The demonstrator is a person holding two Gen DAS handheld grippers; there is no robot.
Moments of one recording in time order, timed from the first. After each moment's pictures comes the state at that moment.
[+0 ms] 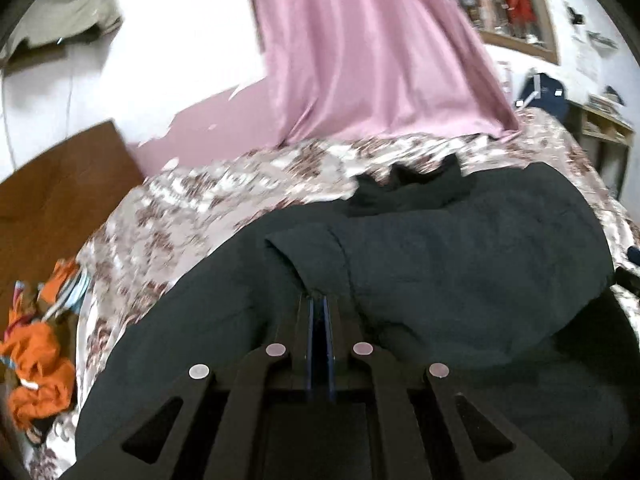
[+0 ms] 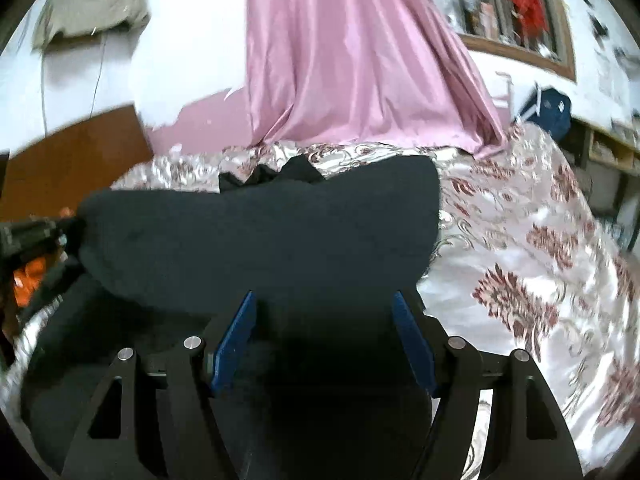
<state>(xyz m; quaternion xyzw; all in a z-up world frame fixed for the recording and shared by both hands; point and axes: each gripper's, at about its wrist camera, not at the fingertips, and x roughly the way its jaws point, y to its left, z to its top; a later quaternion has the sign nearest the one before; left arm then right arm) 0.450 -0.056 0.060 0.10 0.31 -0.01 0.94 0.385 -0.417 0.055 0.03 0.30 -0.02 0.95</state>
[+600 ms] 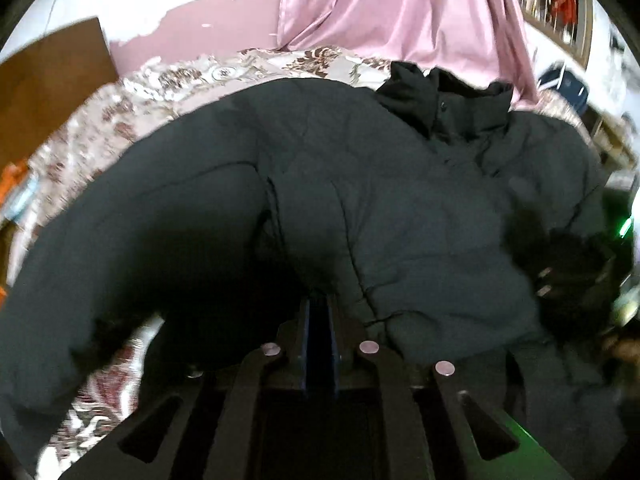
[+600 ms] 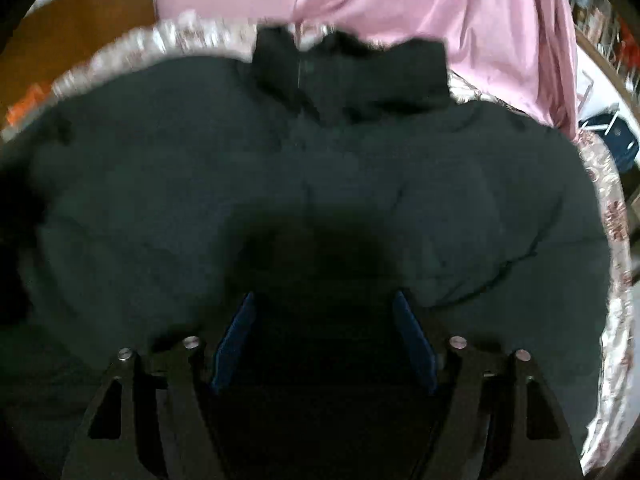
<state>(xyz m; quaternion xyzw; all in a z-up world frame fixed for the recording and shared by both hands) 0.503 0.001 -0.050 -0.01 0.43 -0.06 0.90 0.545 -0.287 -0.052 -0.11 0.46 -0.02 0.88</state>
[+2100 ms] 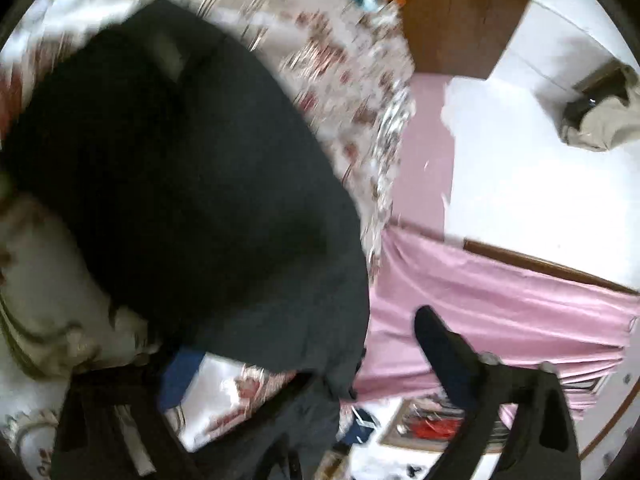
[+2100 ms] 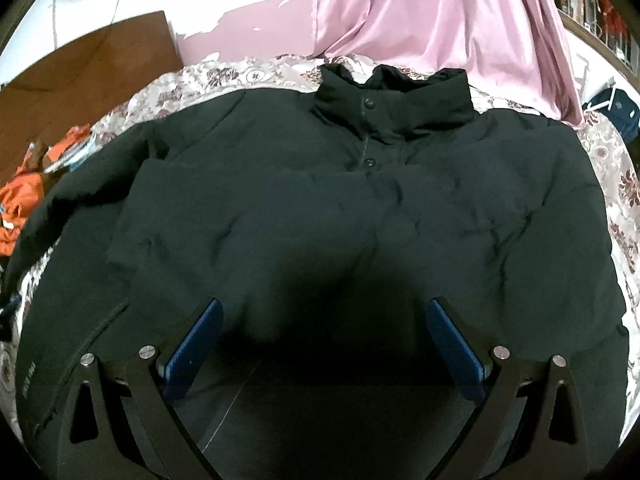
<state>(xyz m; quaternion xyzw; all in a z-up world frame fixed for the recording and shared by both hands) 0.350 0.262 -0.097 -0.73 0.23 0.04 0.64 0.470 -0.251 -0.009 -0.01 0.42 0.04 0.91</state>
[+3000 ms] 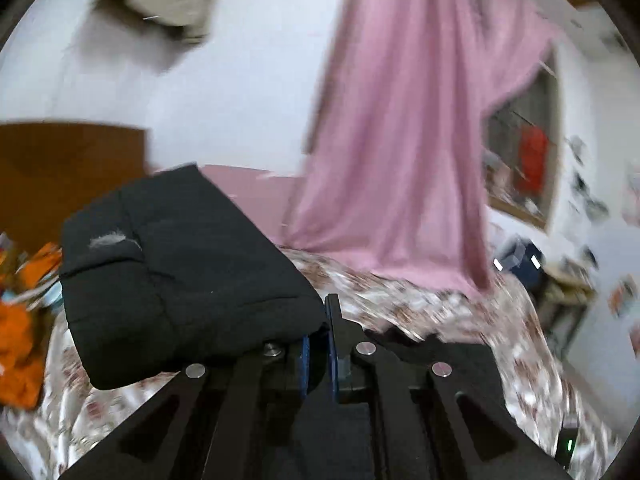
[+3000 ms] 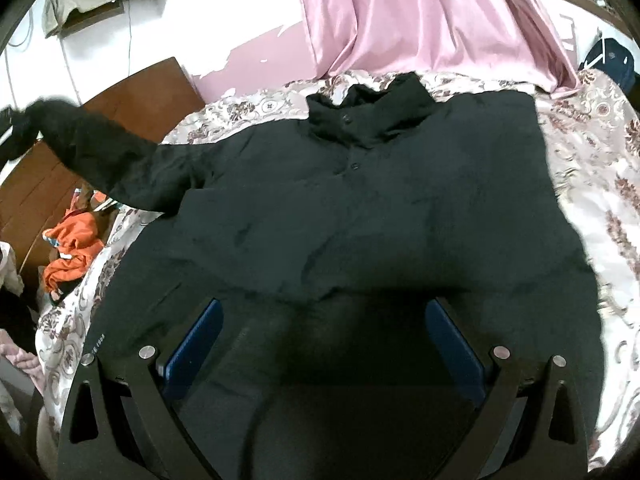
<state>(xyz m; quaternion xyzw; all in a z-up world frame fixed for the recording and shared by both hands) 0.427 0.047 0.193 -0.08 0.16 -0.09 0.98 0.400 -0.340 0.024 0.10 0.38 0.09 0.91</state>
